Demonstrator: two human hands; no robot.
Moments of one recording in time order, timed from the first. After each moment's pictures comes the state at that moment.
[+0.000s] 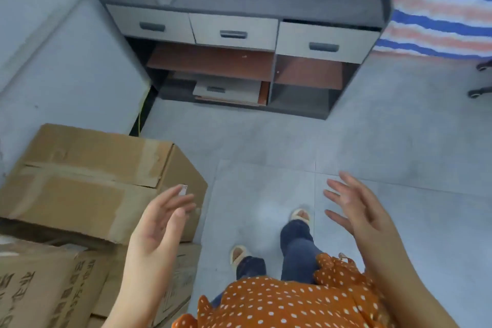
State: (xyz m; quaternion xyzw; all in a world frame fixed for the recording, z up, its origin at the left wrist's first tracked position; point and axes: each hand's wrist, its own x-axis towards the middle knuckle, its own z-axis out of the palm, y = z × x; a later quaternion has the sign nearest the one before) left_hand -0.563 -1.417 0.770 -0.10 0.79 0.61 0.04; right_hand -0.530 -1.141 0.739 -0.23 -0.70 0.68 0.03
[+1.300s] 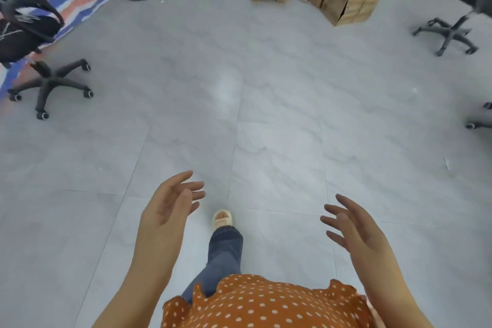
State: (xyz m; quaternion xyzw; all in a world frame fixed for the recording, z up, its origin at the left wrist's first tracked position) left_hand -0.210 -0.739 0.749 0.48 0.57 0.44 0.50; right_hand 0.045 -0.833 0.732 -0.72 -0.29 0.41 0.47
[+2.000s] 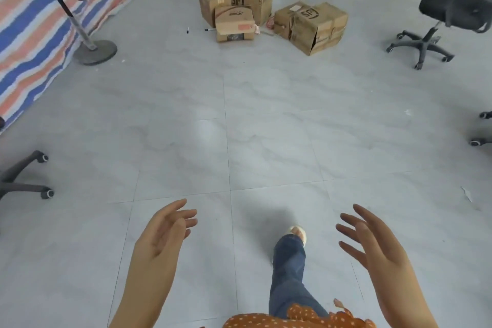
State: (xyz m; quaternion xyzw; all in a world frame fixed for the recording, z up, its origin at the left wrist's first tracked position) left_hand -0.114 -0.348 0.760 0.54 0.54 0.38 0.52; right_hand 0.152 -0.479 0.727 -0.72 -0.20 0.34 0.58
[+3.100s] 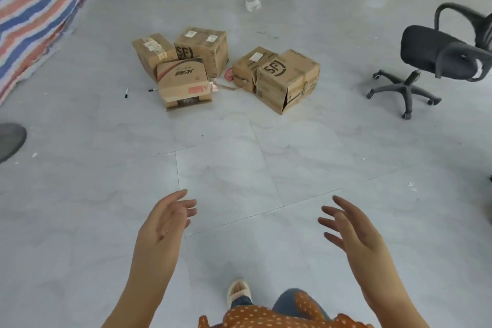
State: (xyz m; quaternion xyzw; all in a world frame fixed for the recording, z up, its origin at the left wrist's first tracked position) left_hand 0.367 0.330 0.776 0.59 0.48 0.34 0.55; right_hand 0.588 0.161 0.742 -0.73 -0.17 0.31 0.59
